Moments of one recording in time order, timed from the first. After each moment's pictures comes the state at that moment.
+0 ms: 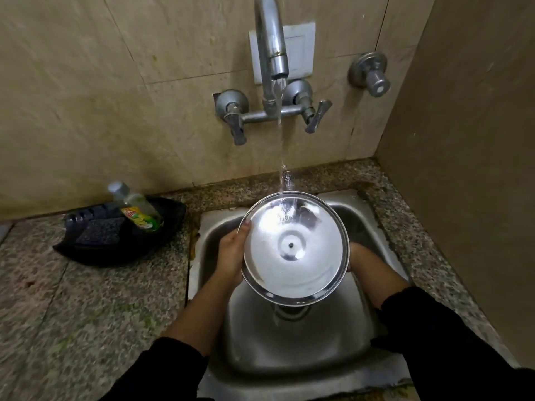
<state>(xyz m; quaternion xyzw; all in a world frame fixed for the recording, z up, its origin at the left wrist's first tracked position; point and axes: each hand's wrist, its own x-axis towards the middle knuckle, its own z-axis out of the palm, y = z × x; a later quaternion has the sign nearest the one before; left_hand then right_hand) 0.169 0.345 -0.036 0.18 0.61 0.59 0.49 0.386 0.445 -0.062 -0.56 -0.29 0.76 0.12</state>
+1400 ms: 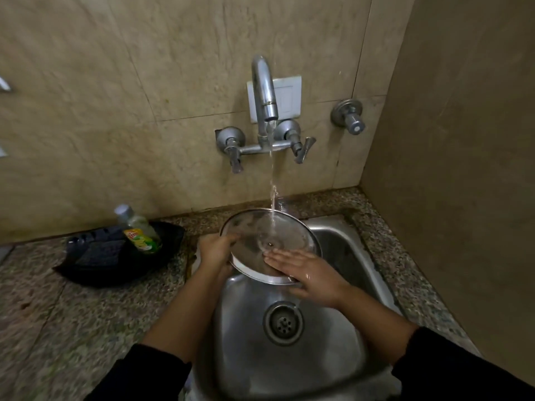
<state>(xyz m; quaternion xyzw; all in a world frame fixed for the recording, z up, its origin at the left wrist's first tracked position) 0.161 0.359 0.029 0.11 0.67 0.60 0.43 0.367 0.400 -0.029 -0.17 -0.96 0.14 0.18</state>
